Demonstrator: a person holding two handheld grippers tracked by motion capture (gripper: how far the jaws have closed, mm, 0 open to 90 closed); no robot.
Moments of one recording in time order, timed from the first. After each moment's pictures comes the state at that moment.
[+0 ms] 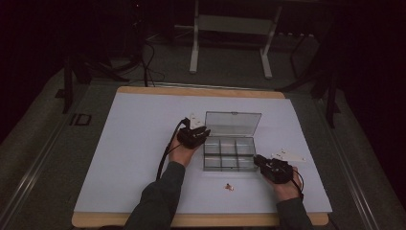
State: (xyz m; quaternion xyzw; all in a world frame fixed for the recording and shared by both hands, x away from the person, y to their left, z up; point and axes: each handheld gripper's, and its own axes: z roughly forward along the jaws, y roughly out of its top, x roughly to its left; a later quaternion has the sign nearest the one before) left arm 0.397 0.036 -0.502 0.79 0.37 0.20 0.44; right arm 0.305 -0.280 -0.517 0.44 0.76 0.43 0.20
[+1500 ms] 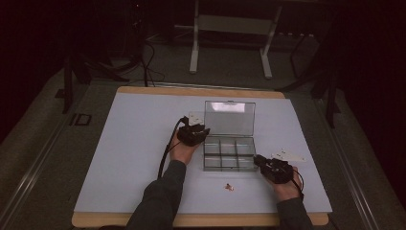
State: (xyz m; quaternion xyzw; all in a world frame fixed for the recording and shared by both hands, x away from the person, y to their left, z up) left arm 0.410 0.038 -0.511 0.78 0.41 0.18 0.44; right arm 0.306 -0.280 -0.517 0.44 0.76 0.43 0.20
